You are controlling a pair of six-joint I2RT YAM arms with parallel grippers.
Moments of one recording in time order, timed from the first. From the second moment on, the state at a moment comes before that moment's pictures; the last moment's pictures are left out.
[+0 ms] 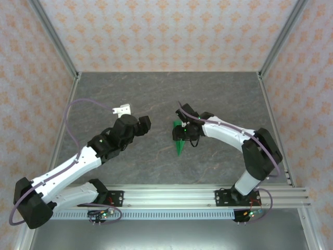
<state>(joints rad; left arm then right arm) -0.68 1.01 0.81 -0.39 -0.42 -0.73 0.69 1.65 1.11 -0.66 -0.09 0.58</state>
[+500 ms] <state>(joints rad) -0.68 0.99 0.79 -0.40 -0.45 -0.73 0.71 1.76 1.15 -0.67 -0.09 0.59</state>
